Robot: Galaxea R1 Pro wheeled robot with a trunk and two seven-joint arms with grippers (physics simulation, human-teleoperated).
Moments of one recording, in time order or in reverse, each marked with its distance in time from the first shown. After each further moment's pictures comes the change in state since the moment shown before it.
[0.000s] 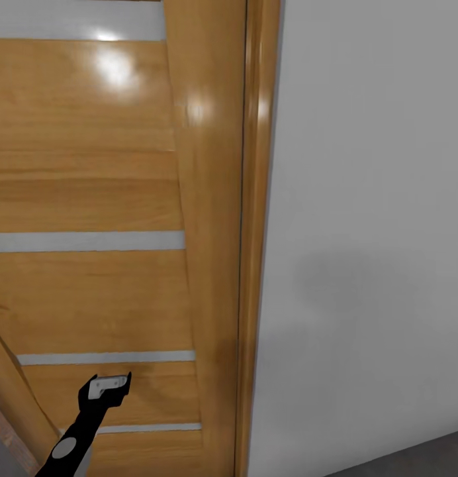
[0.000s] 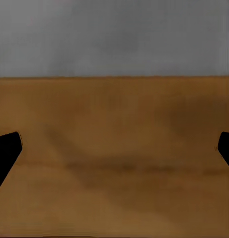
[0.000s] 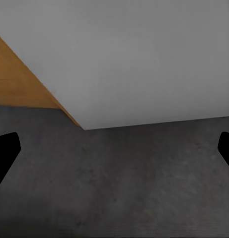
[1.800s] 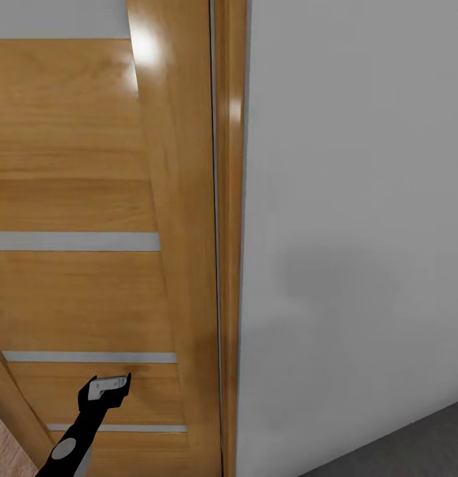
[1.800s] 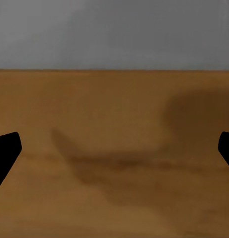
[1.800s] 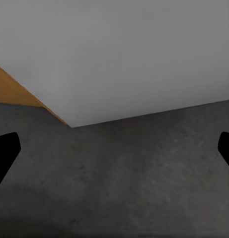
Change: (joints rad) left arm 0.000 0.001 0.000 0.006 -0.001 -0.002 -0.001; right arm 0.000 0.000 -0.005 0.002 -0.001 0.015 0.003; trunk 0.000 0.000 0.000
